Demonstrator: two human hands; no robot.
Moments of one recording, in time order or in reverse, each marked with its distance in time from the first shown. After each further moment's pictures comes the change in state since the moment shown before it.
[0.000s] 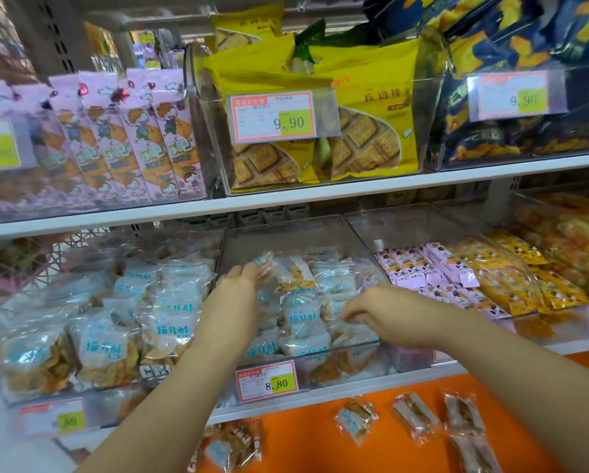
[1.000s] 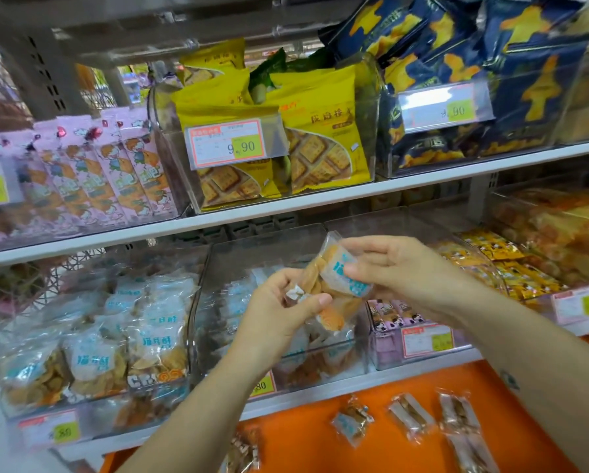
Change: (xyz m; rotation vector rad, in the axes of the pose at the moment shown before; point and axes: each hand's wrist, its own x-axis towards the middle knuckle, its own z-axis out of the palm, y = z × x) left_hand -0.029 0.080 -0.001 -1.225 -0.225 0.063; right_hand -0.053 0.020 -0.033 1.294 0.307 -0.032
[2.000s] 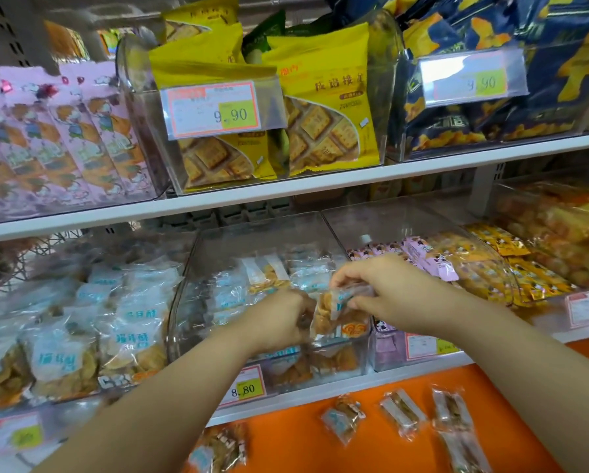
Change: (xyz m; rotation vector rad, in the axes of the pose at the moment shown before) left_hand 0.052 -0.046 -0.012 1.209 -0.532 0.044; right_hand 0.024 0.022 0.001 -1.040 -0.100 -0.110
